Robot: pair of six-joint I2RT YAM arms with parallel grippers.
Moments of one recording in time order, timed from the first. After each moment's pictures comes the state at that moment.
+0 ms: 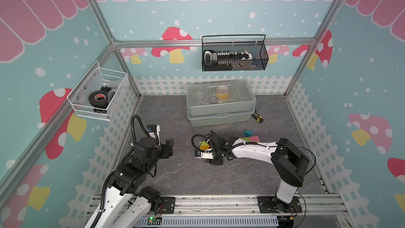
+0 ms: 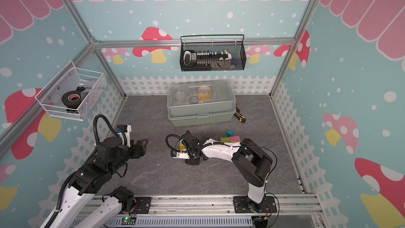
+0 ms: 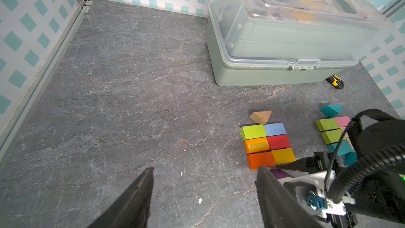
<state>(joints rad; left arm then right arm) -0.42 0.59 0.79 -0.77 -0.21 -0.36 0.95 1.79 1.11 -0.49 -0.08 -0.66</state>
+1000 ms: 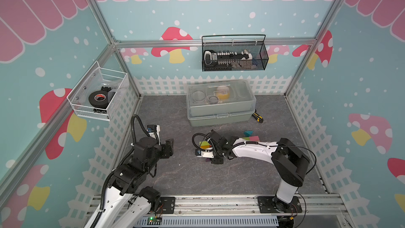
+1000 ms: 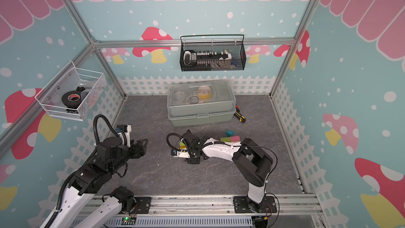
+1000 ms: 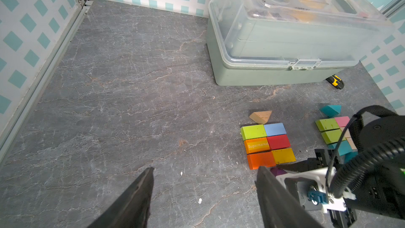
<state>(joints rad) -0.42 0.59 0.79 -0.77 -0.21 -0.36 0.93 1.78 1.11 -0.48 -0.08 -0.67</state>
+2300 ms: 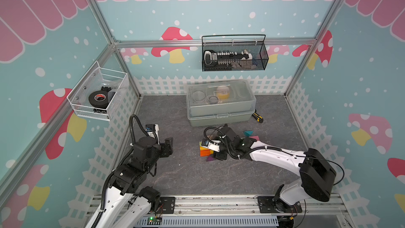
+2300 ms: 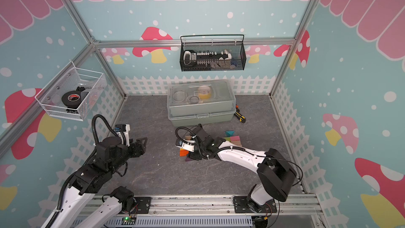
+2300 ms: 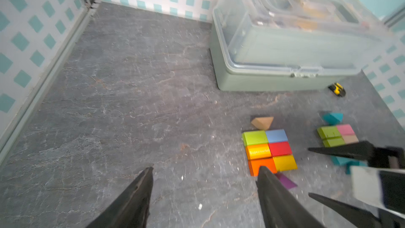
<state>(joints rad) -0.40 0.58 0.76 -0.70 -0.23 -0.40 0.87 1.45 0.91 -0.23 -0.10 -0.51</state>
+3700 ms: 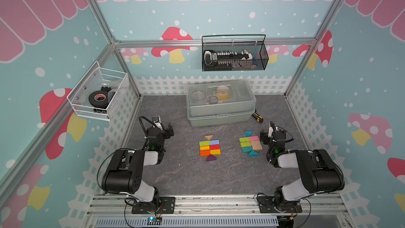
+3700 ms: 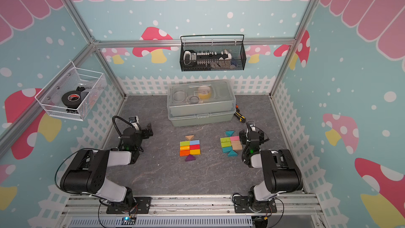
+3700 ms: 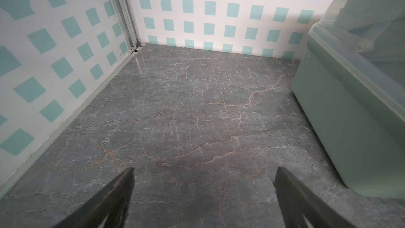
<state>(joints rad) -0.02 1.54 0.40 0.83 -0.15 -0.07 0.04 1.53 0.33 0.82 0.29 -0.13</state>
